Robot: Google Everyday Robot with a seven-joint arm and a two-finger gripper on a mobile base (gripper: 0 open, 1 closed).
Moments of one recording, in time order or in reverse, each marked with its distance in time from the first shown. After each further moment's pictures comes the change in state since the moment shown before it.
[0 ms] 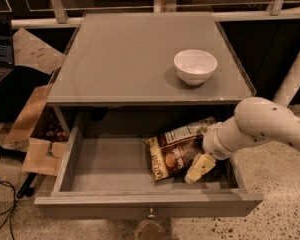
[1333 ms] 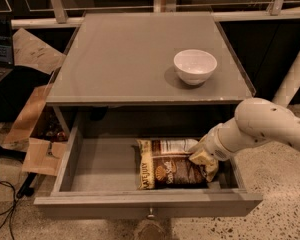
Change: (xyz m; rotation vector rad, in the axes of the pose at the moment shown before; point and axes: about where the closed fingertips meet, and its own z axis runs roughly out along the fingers) arm 0.006 0.002 0.004 -0.014 0.020 0.012
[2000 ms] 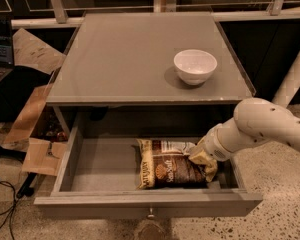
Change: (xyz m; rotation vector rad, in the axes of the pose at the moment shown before) arm 0.000 0.000 0.000 0.000 0.000 0.000
